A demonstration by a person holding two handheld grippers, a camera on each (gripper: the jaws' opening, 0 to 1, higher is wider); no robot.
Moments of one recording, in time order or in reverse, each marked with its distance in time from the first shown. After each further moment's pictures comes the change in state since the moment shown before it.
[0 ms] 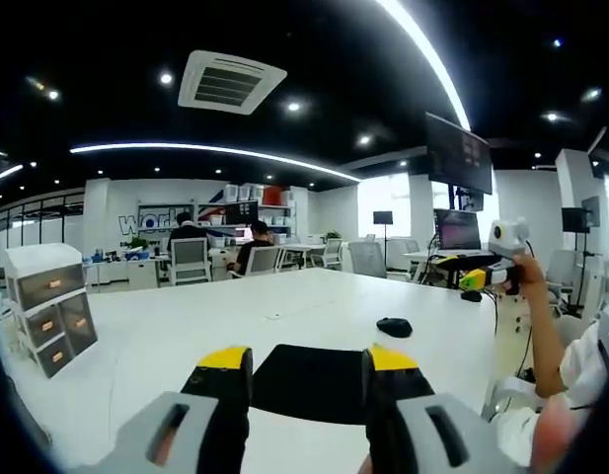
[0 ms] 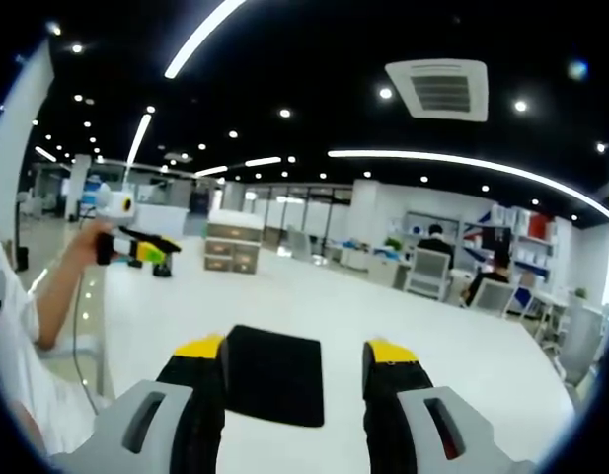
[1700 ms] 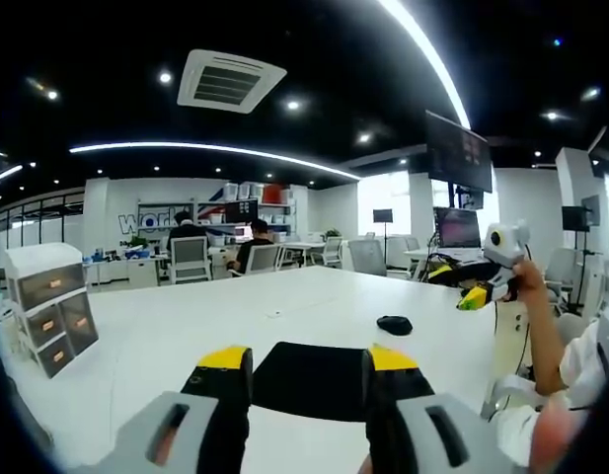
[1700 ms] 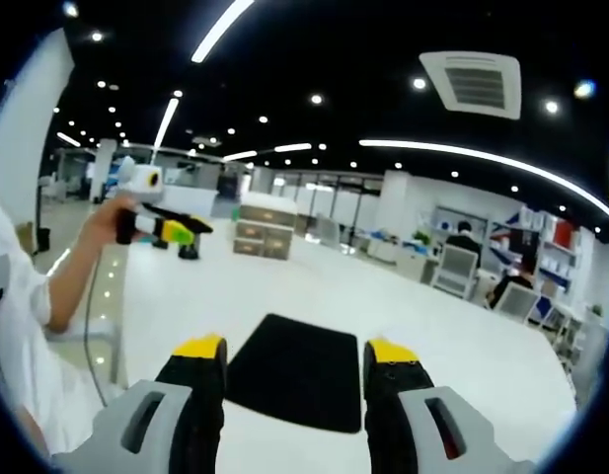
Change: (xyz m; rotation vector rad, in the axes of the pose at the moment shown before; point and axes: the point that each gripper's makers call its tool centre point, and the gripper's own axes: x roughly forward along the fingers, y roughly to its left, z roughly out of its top) left arm -0.001 0.000 -0.002 0.004 0.014 0.000; right arm 0.034 0.048 -0.015 -0.052 0.066 0.125
